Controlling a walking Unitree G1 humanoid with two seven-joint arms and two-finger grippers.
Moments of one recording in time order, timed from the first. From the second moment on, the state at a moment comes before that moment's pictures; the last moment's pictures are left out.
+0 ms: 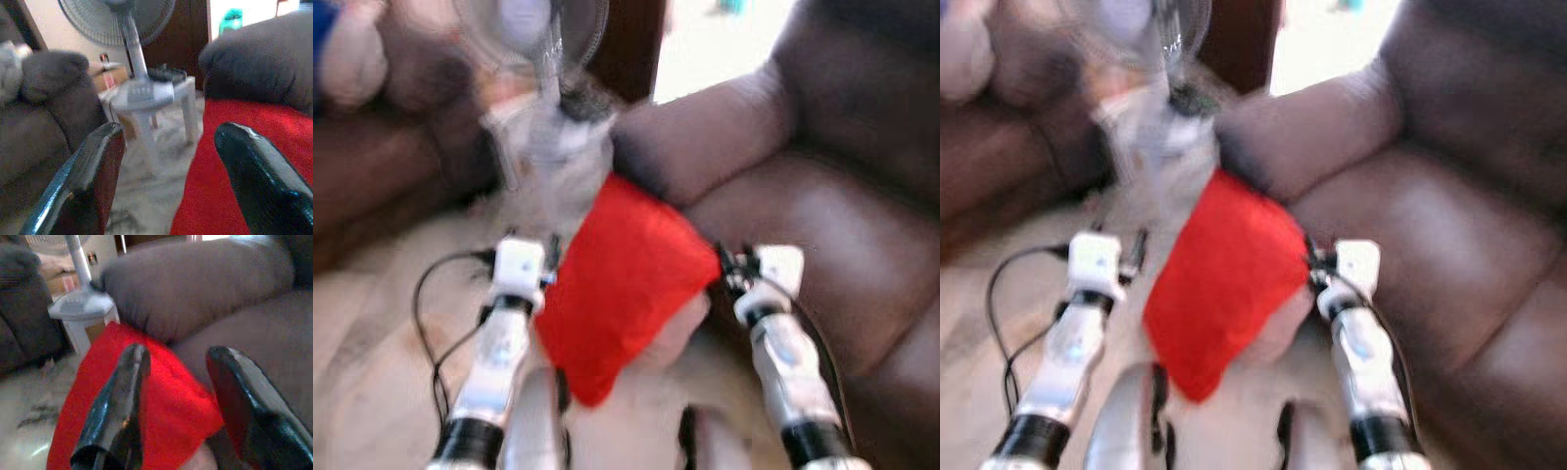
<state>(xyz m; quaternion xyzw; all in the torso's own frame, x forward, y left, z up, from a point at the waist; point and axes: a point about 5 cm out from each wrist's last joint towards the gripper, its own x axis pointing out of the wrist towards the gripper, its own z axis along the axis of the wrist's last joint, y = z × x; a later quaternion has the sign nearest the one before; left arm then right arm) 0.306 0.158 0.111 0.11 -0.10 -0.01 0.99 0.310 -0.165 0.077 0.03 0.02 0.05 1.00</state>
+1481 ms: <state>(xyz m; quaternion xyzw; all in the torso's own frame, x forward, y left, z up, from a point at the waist) 0.311 0.159 0.113 0.12 -0.08 -0.01 0.99 0.312 -0.166 0.081 0.00 0.01 0.04 1.00</state>
